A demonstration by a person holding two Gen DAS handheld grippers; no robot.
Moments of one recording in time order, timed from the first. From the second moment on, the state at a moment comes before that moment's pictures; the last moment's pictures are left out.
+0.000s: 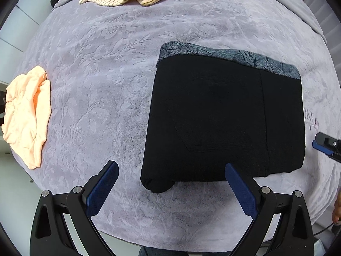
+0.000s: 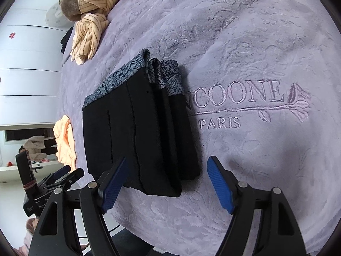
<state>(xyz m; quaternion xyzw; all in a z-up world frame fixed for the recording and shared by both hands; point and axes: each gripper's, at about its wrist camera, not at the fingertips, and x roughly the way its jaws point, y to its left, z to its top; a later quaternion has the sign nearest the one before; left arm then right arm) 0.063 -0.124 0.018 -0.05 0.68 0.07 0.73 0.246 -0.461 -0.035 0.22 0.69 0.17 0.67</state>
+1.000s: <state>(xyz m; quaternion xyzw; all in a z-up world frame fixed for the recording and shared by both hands) 0.115 -0.084 -0.061 -0.17 0.68 -0.11 0.70 0.273 -0.446 -0.092 0.24 0.69 0.28 0.63</state>
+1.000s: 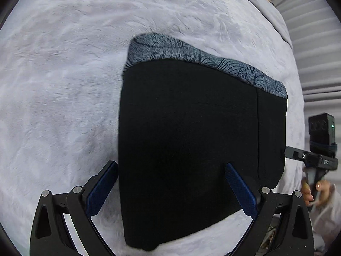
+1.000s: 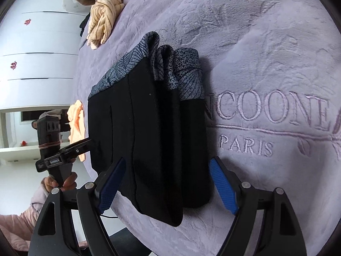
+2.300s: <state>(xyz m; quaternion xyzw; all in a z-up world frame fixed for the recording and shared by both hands) 0.022 0.049 -0.011 -0.09 0.64 -0.08 0.76 0.140 -0.276 -0.076 0.33 0.67 0.27 0.61</state>
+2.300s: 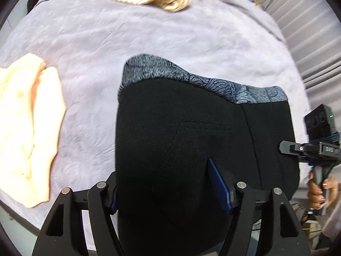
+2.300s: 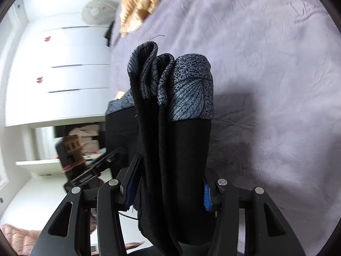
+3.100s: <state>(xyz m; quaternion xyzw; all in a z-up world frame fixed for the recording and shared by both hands) -0.052 0.030 0.052 -0.03 0.60 0.02 0.80 0.084 -0.199 0.047 0.11 0.65 0.13 0.74</state>
